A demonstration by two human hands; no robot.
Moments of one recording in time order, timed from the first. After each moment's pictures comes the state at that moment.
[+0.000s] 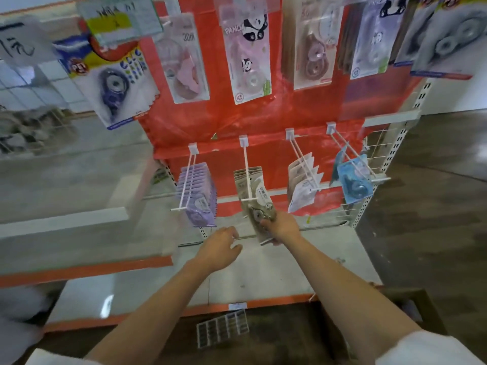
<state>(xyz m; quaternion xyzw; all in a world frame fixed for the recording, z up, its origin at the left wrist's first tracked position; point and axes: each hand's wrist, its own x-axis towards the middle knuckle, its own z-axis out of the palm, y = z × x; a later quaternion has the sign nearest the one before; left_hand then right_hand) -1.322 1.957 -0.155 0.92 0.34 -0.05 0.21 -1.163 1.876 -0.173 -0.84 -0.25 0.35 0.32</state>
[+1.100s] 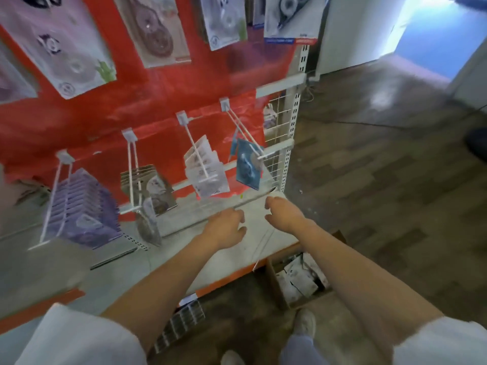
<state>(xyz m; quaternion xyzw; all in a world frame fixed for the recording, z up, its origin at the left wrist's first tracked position) -1.134 1.836 -0.184 0.97 0.13 -0.16 0.15 -1.026 1.699 -0.198 -0.90 -0.32 0.26 0.13</state>
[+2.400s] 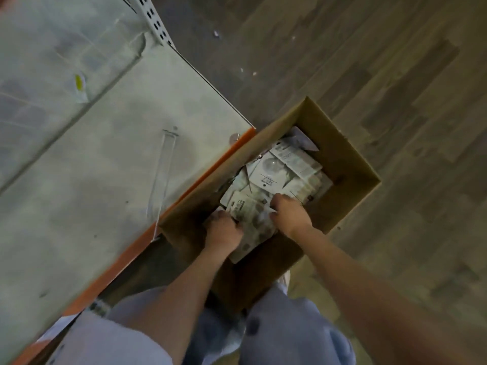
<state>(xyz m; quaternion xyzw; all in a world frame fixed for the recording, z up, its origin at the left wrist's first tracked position) -0.989 1.648 -0.808 0.82 0.29 -0.43 0.26 -0.936 1.499 -0.797 -0.88 -0.02 0.44 0.17</state>
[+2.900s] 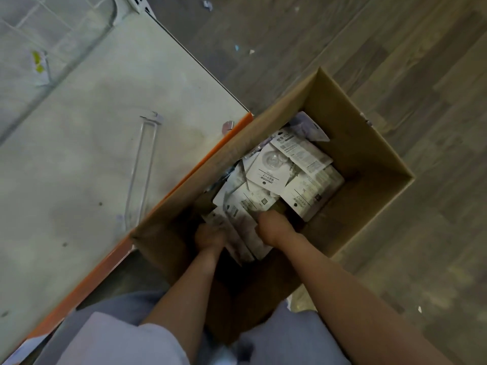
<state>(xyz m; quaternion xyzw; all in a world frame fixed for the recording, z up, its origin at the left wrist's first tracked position) -1.005 1.658 -0.900 0.71 0.51 -0.36 0.33 -0.952 1.522 -0.875 -0.84 -0.10 0.52 0.13</state>
